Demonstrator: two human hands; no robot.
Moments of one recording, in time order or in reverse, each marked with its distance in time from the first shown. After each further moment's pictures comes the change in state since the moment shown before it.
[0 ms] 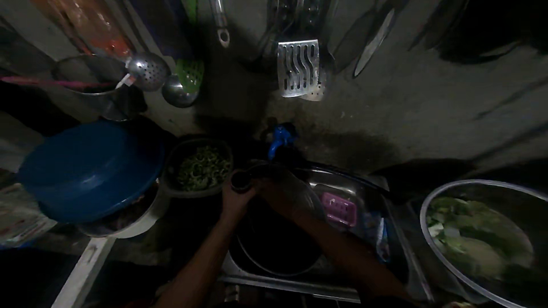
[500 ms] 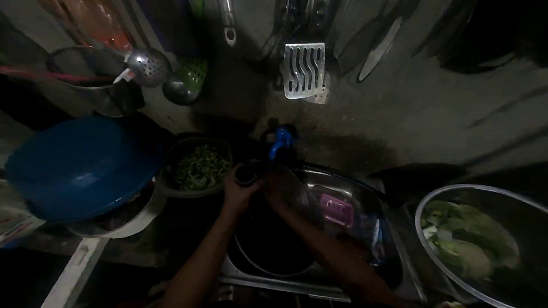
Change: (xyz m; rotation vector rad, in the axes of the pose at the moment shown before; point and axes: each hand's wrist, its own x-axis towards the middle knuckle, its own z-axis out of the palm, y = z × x) left_hand 0.015 -0.002 0.006 -0.050 -0.028 0.006; right_hand 0.021 -0.010 0.010 0.439 0.277 0.533
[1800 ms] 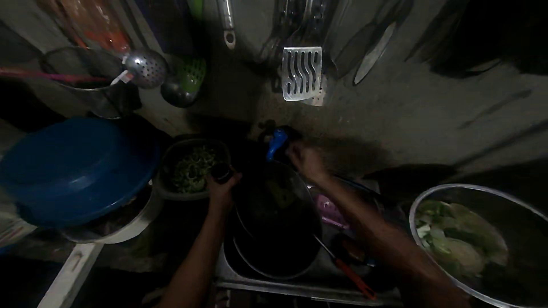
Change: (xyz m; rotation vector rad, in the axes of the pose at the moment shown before) left_hand 0.019 -0.018 -0.023 -0.214 0.126 0.020; right_hand 0.033 -0.046 -0.129 -0.492 0.011 -0.303
